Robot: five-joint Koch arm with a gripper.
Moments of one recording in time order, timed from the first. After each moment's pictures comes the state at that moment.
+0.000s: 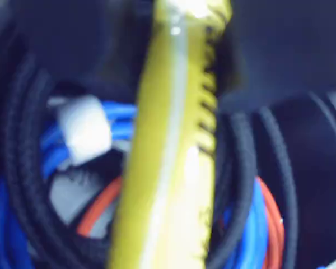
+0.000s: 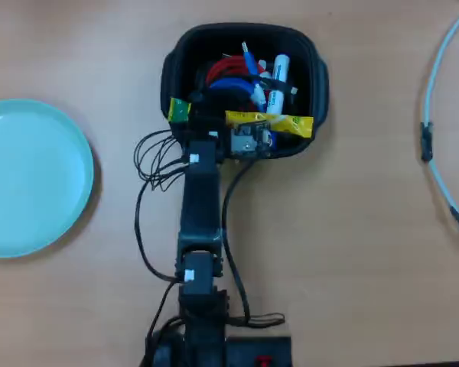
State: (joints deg) arm 90.8 82.1 87.9 37.6 3.1
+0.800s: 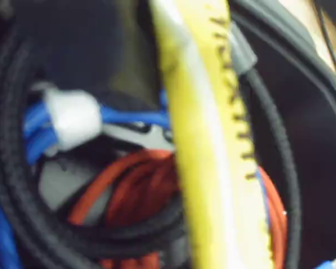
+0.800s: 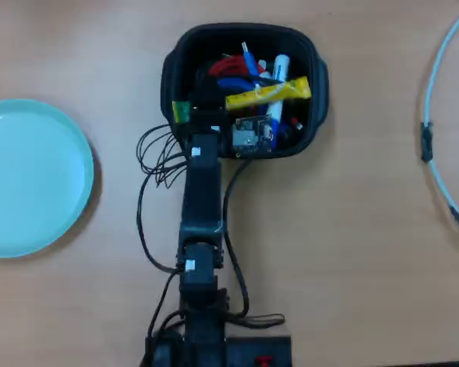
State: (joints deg) arm 91.2 78.3 84.6 38.5 -3.0
